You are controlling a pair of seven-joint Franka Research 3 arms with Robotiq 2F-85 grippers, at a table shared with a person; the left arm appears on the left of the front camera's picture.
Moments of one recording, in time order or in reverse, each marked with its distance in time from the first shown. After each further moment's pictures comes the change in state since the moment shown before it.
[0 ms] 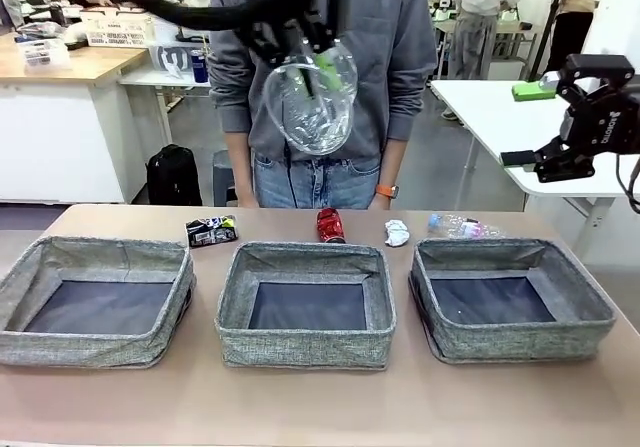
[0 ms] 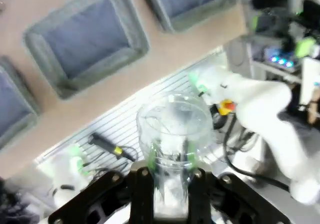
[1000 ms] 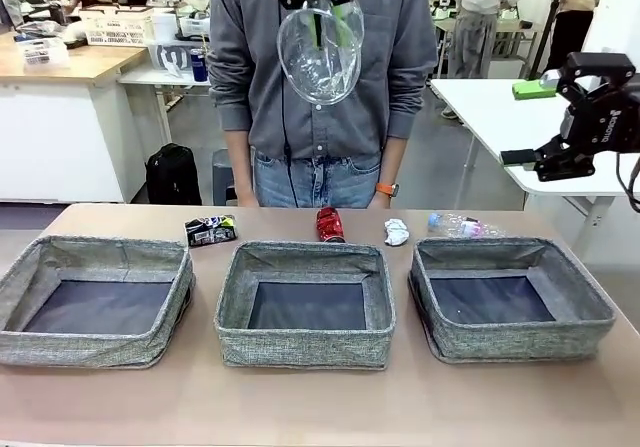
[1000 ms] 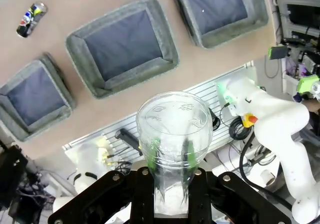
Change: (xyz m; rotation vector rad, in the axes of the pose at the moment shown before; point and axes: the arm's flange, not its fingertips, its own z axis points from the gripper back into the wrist) left arm 0.040 -0.029 0.037 0.178 0.004 0.049; right arm 0.000 0.000 0.000 0.001 0.000 0.000
